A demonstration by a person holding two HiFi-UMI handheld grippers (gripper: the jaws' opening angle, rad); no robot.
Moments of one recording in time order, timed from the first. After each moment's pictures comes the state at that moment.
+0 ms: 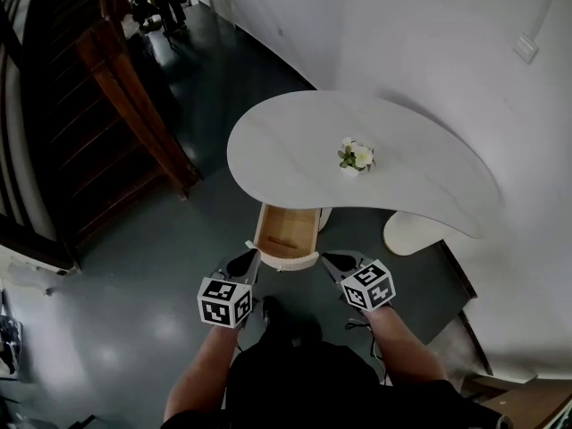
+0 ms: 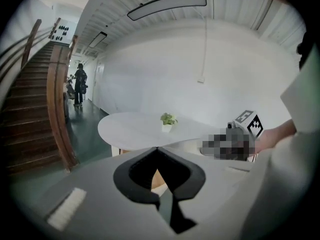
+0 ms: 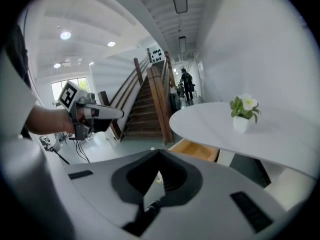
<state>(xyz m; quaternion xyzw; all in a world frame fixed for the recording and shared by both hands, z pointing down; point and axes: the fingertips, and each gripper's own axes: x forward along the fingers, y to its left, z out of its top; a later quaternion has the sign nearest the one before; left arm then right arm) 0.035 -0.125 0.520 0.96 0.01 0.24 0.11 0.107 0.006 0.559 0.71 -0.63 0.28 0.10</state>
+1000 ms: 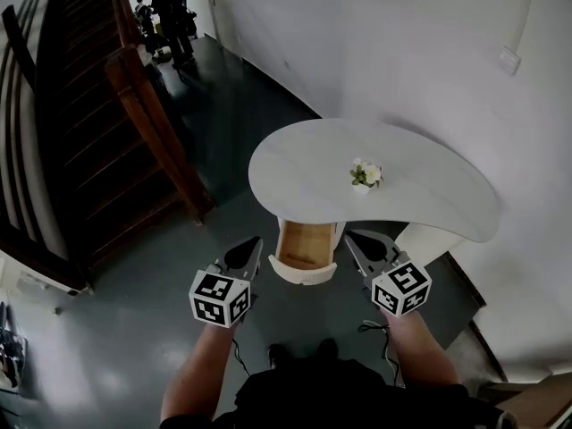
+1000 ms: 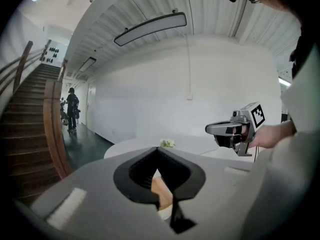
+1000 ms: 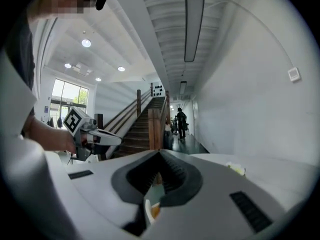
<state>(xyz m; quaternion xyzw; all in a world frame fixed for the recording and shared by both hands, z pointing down) 0.009 -0.161 0.384 0.99 0.04 0.14 0.04 0.093 -0.010 0.362 0.79 -0.60 0.08 0.04</state>
